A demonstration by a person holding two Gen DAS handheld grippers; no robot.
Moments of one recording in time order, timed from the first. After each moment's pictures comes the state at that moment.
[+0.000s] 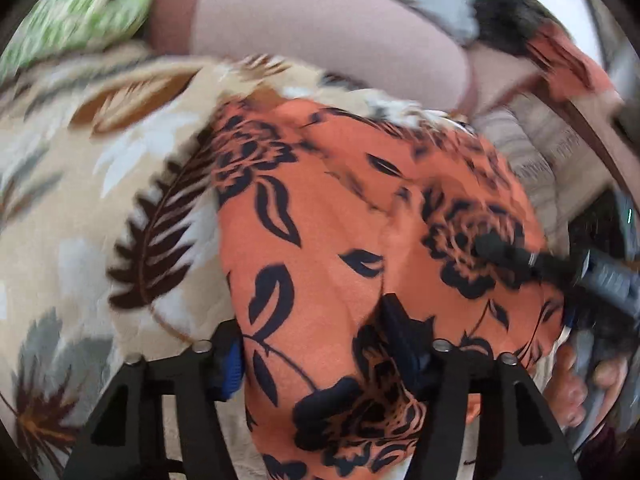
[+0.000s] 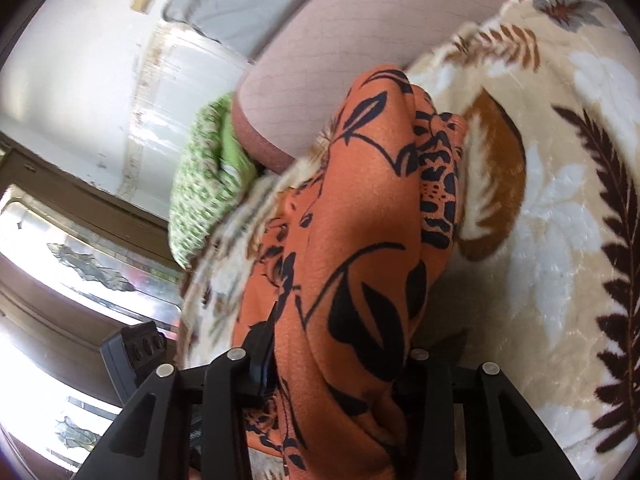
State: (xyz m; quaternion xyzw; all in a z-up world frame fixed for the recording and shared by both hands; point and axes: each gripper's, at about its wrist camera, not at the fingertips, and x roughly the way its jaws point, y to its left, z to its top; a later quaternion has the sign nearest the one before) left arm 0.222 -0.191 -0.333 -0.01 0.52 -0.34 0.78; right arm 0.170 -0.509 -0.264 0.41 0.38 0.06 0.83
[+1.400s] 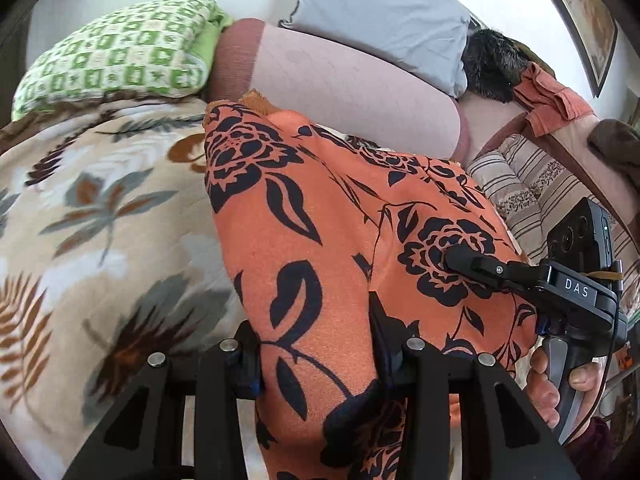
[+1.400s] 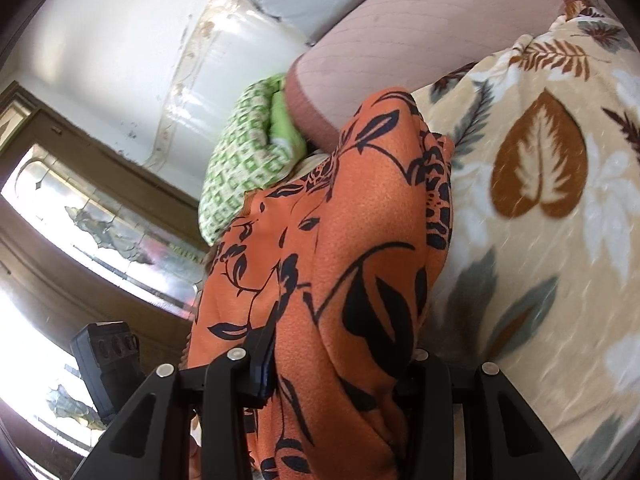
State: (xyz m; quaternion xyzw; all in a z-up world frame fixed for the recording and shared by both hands) left arm 0.166 -0.086 -0.259 -0.02 0.42 -0.33 0.84; right arm 0.148 -0.423 -0.228 0.37 0.35 0.12 0.85
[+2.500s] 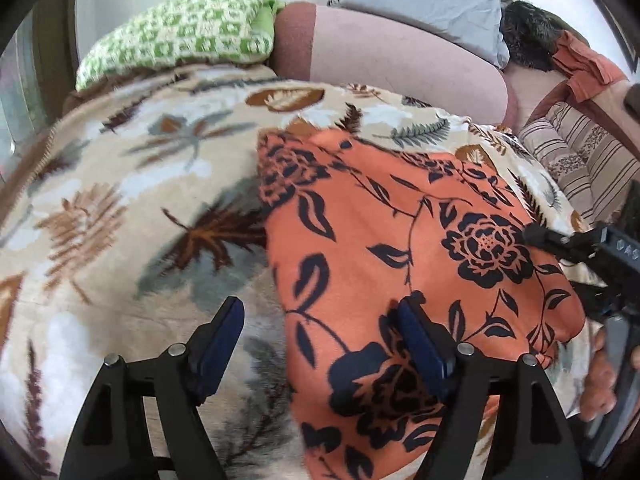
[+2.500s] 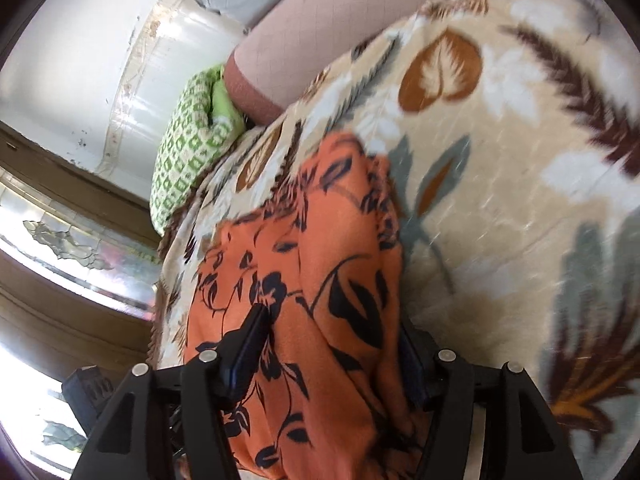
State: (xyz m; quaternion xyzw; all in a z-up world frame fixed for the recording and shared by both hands) left arm 0.097 -0.039 -0.299 0.04 0.43 -0.22 0.87; right arm 0.069 -0.395 -0.275 0.39 0.38 0.00 0.84
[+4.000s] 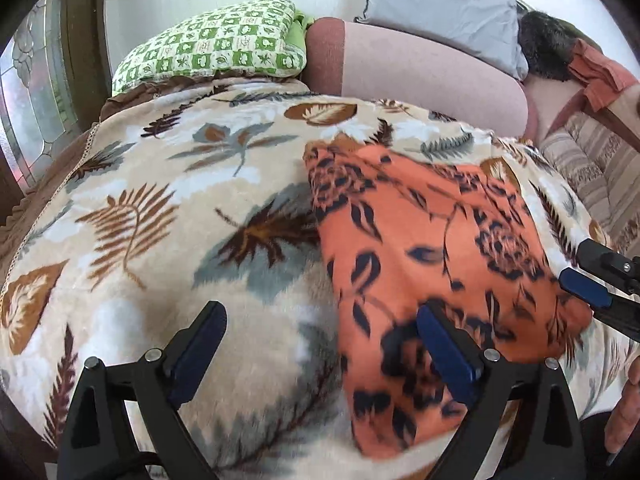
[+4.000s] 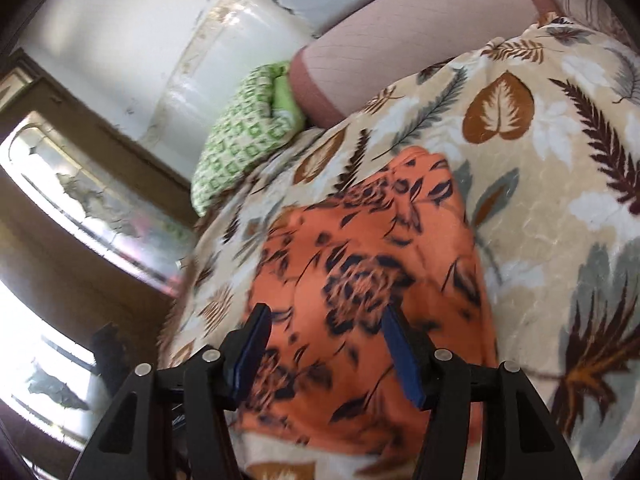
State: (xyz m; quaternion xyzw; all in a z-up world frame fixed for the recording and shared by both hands) left arm 0.082 -0.007 -0.292 0.05 0.42 -0.18 0.89; right arm 0.041 -0.345 -0.235 0.34 0.35 0.08 0.87
